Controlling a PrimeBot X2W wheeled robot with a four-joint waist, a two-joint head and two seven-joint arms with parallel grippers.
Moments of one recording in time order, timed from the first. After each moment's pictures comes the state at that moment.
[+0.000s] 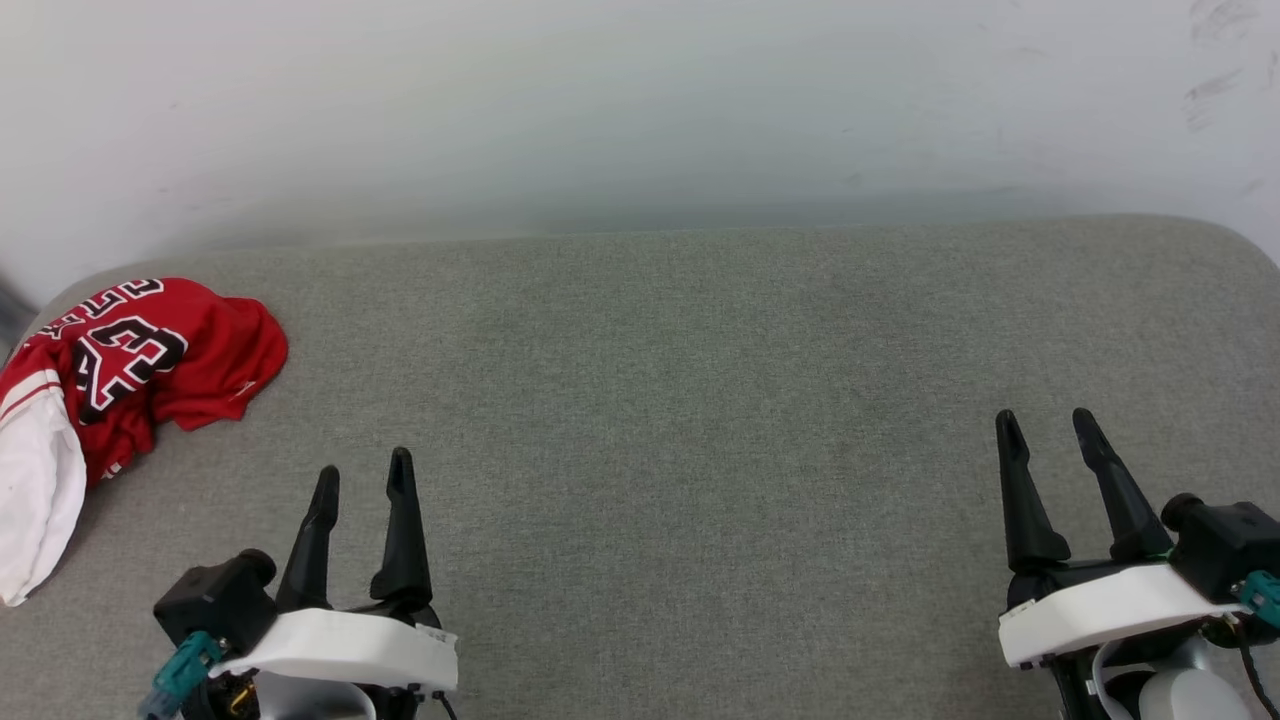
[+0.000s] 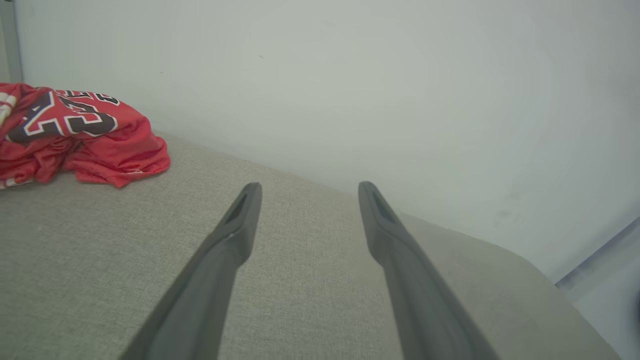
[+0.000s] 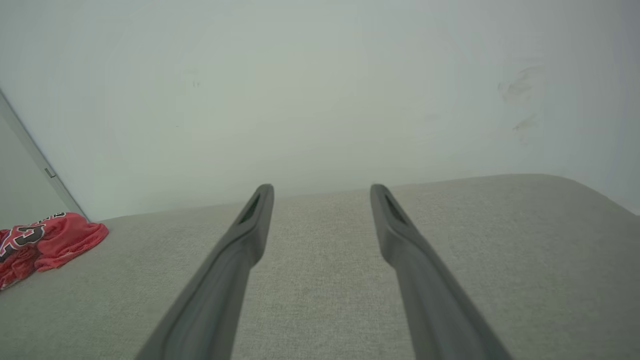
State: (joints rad) left arm 0.02 0.05 -0.04 -0.06 -0.48 0.05 -0.14; right arm -0.06 -0.05 -0.03 0.05 0.27 0.13 -0.14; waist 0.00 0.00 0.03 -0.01
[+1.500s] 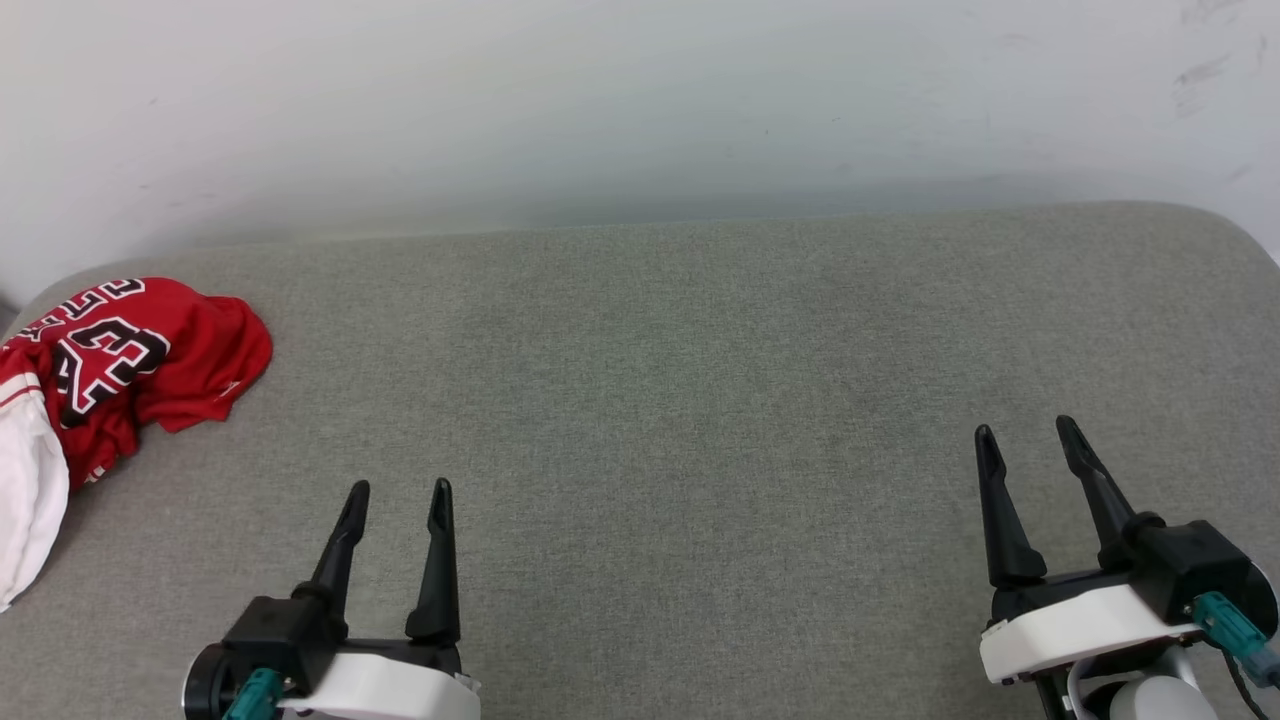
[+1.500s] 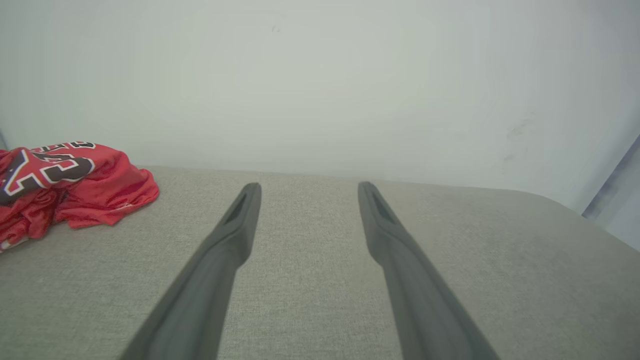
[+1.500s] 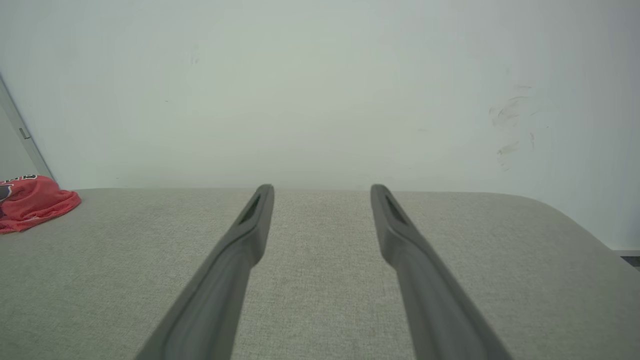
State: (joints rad) left arm 0.06 0.05 -0.06 -0.02 -0.22 -0.04 -0.24; right arm -0.06 -0.05 -0.01 0.10 0.10 0.13 -0.24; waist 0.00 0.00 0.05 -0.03
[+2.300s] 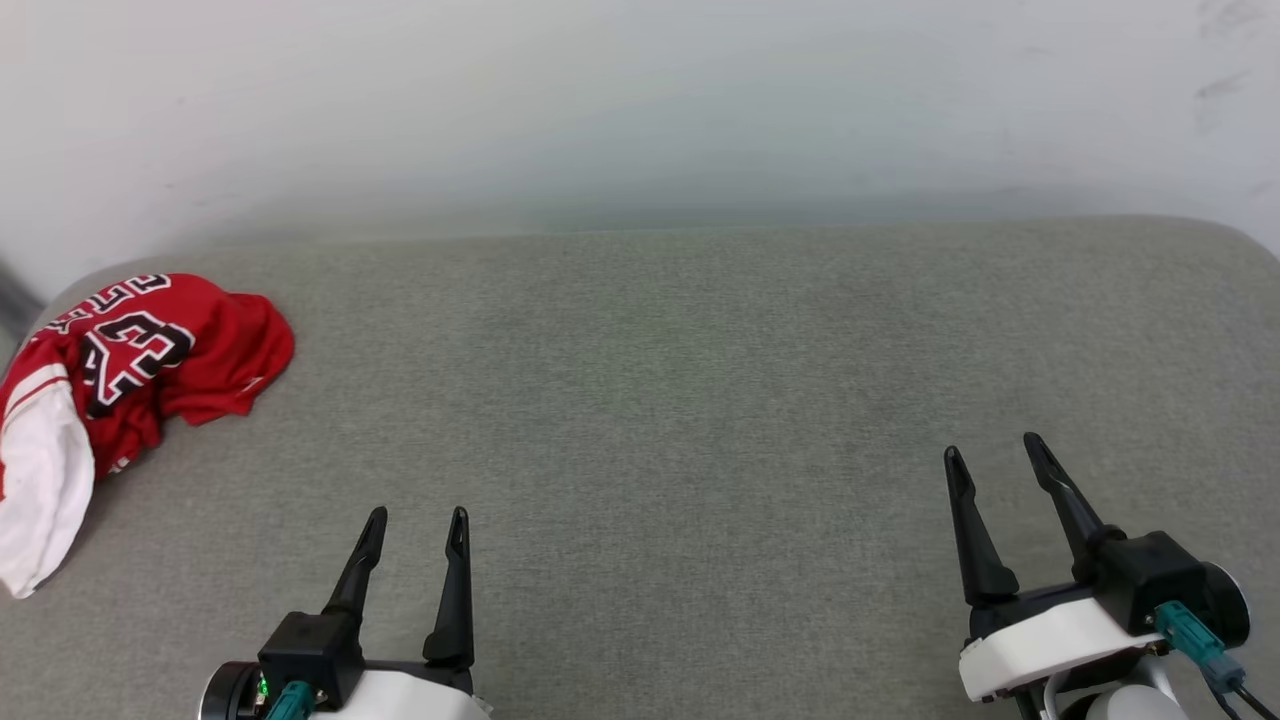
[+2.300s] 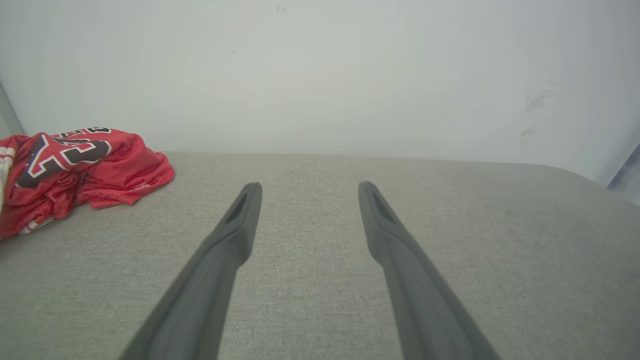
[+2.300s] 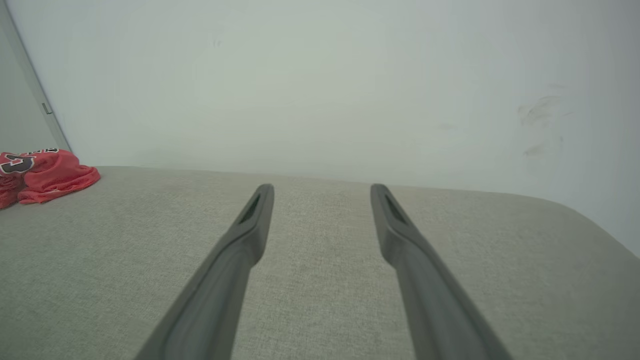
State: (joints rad) left arm 0.07 0.05 -0.09 0.05 -0.15 -0.03 -0.26; right arm -0.06 -0.05 0.02 0.15 0.06 0.13 -0.26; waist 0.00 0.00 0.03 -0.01
